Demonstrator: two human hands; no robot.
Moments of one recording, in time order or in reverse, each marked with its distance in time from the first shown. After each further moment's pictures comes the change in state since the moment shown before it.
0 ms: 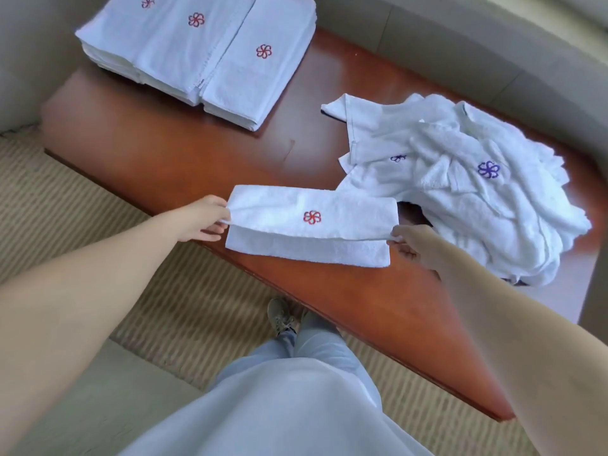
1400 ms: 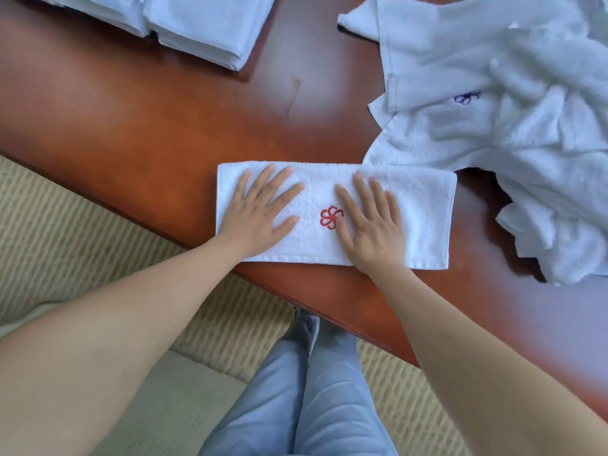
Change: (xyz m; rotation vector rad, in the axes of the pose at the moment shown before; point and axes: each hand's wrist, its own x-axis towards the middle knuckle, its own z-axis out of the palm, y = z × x) left_hand 0.146 -0.049 0.103 1.237 0.412 1.016; right_hand 0.096 0.053 0.175 -0.921 0.475 -1.060
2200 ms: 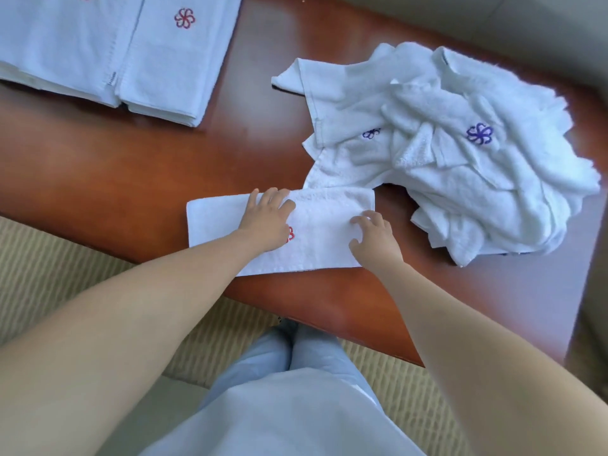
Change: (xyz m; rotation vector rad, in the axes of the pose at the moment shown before) left_hand 0.080 0.091 -0.088 -0.081 -0.385 -0.023; right_hand -0.015 0.072 -0.117 0.248 -0.493 0.503
